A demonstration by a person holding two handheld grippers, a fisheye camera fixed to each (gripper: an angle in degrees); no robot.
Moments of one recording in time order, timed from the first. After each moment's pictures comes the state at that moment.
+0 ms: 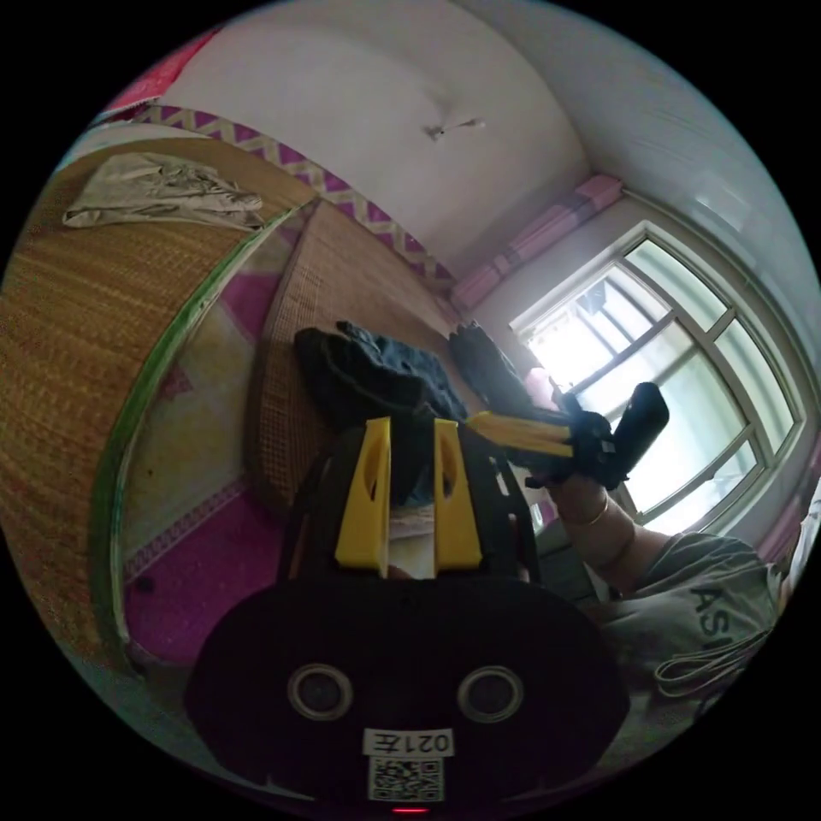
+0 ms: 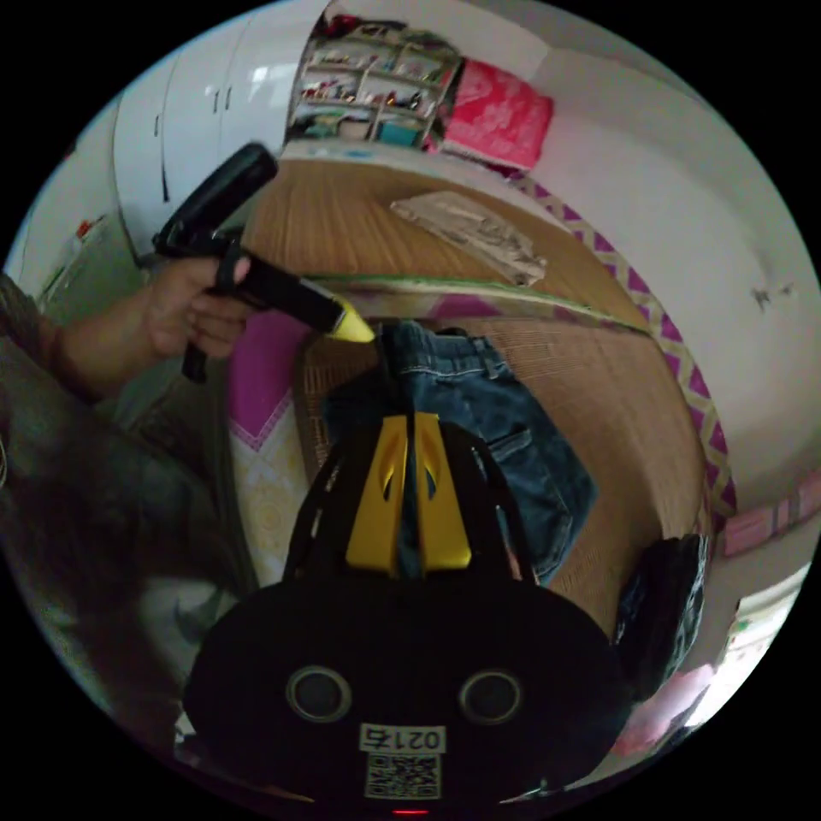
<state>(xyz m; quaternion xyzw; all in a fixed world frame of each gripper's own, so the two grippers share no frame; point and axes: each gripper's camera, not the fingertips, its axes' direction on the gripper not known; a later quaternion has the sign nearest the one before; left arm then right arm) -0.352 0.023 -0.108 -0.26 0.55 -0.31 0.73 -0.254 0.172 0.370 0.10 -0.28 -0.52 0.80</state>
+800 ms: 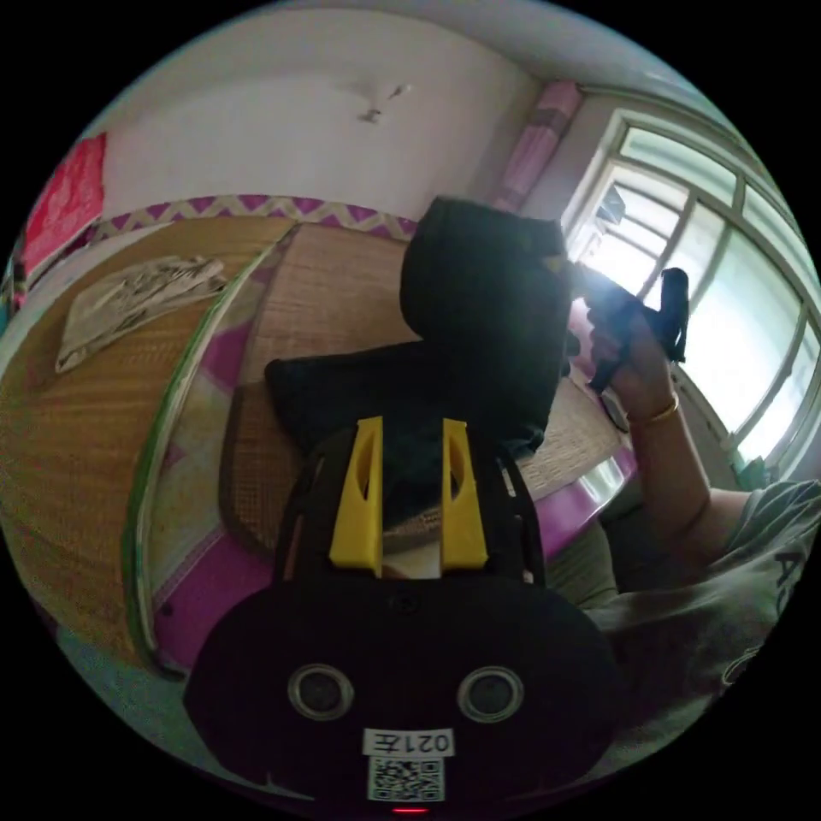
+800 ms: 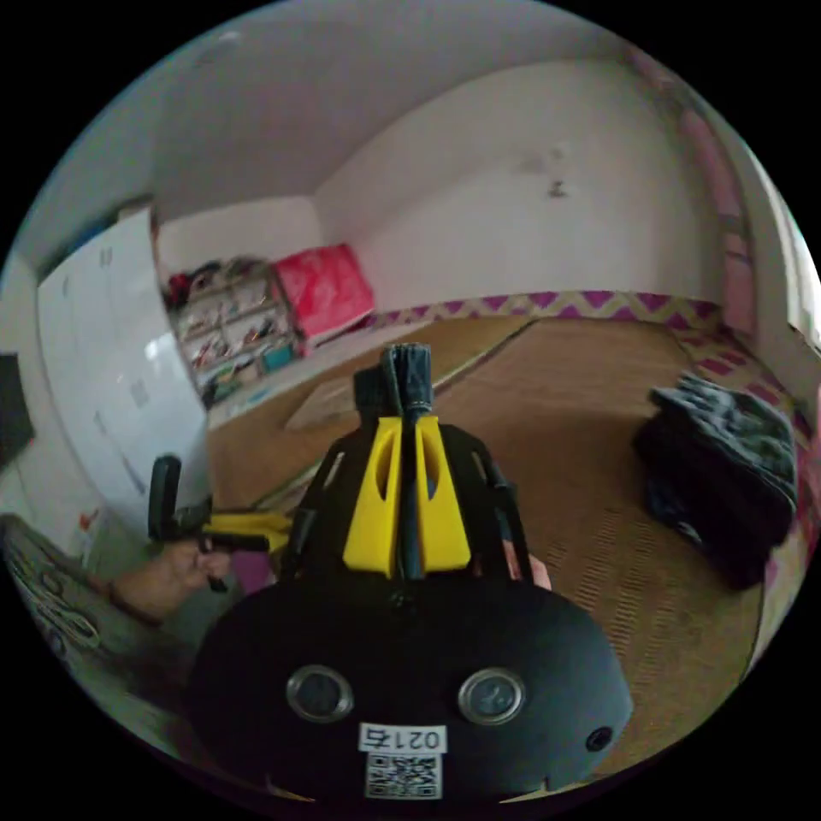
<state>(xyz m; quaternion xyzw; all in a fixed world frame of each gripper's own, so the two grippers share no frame) -0.227 -0.007 -0.167 -0.23 0.50 -0.11 0.83 0.129 -0.094 0.288 0.21 -0.42 -0.10 0.88</state>
